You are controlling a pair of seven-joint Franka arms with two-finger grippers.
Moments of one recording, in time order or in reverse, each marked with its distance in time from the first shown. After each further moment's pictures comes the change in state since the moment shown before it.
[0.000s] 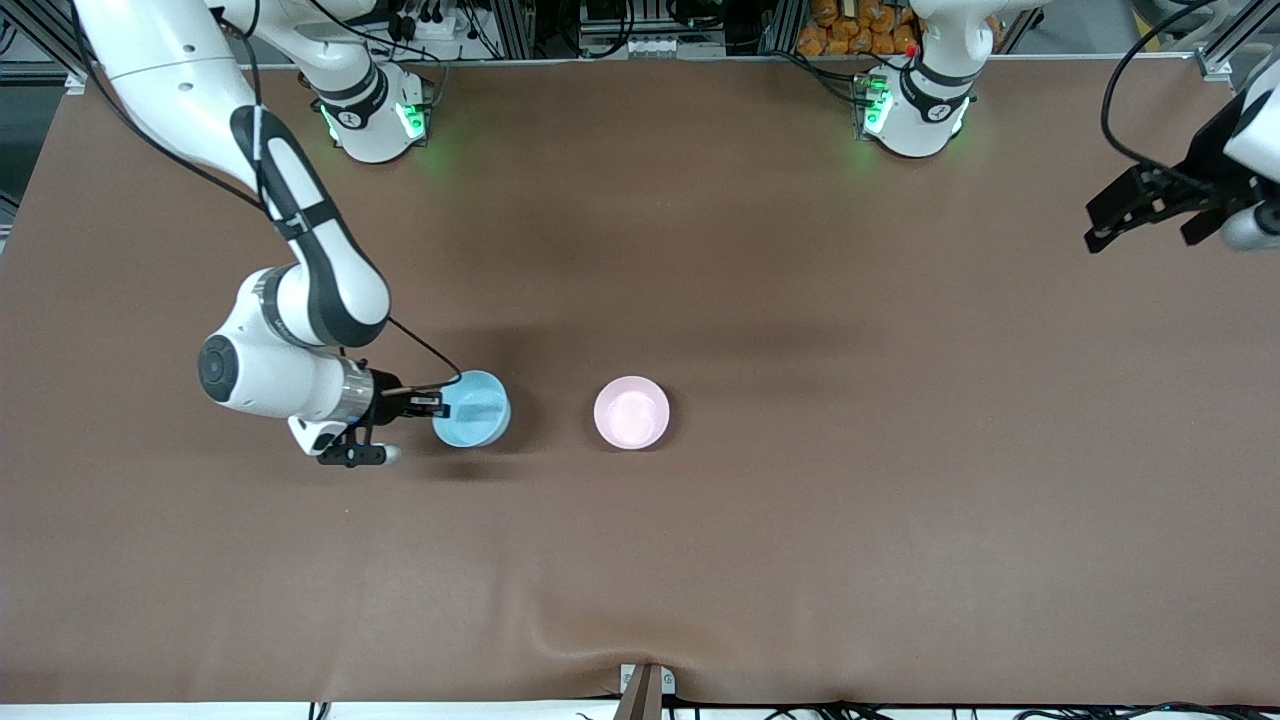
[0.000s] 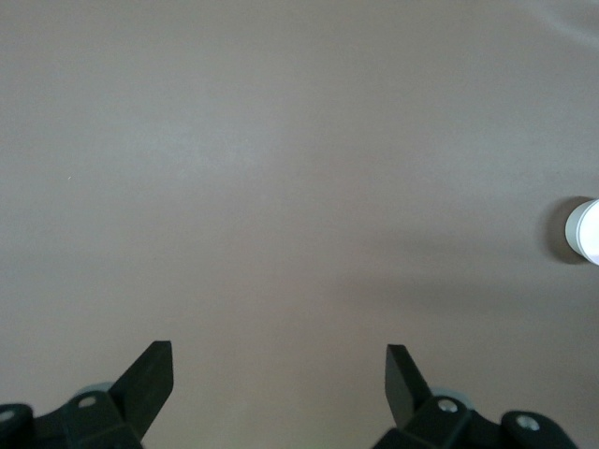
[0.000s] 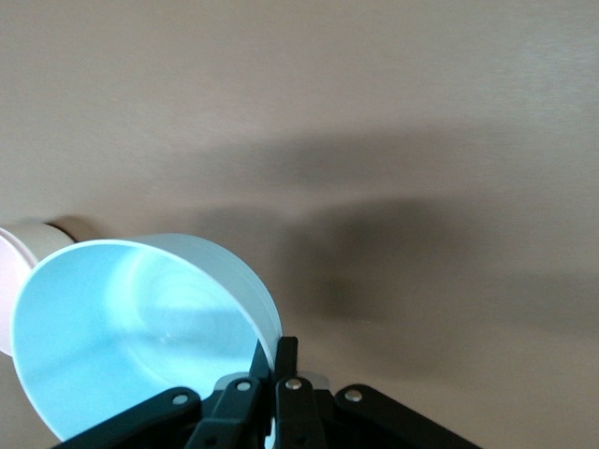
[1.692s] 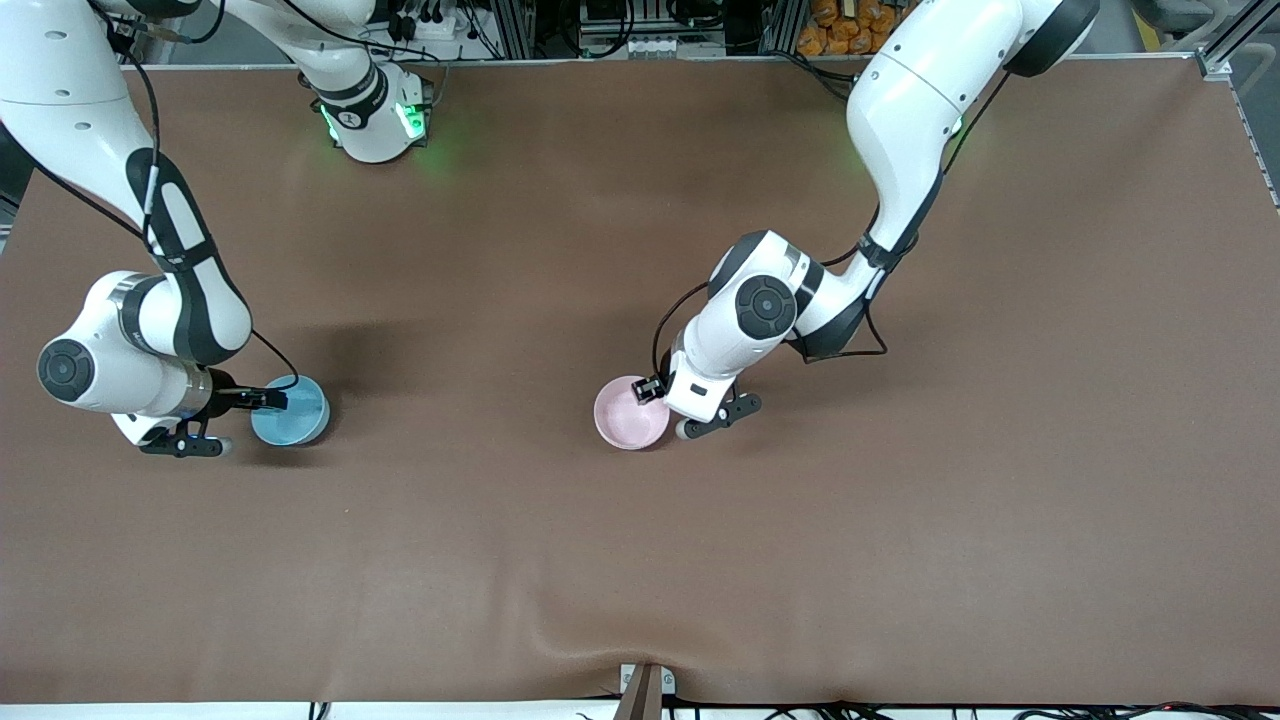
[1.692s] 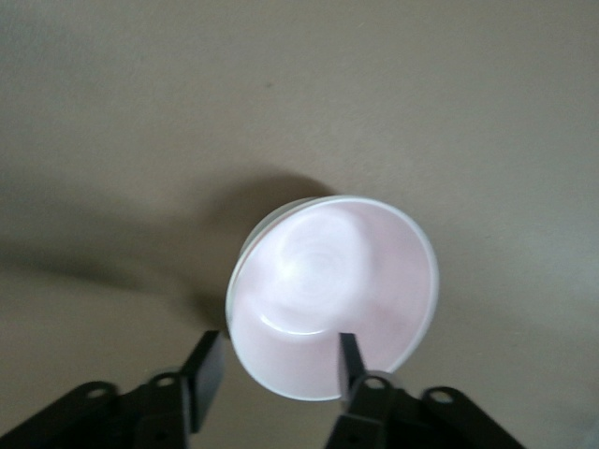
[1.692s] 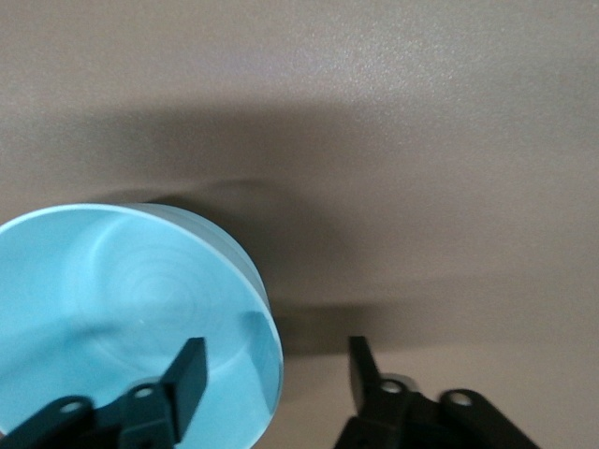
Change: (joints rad) left arm -0.582 0.807 -0.057 0.002 -0.152 0.940 -0.806; right arm -0.288 0.035 -0.165 -0.105 -0.442 0.035 -0.161
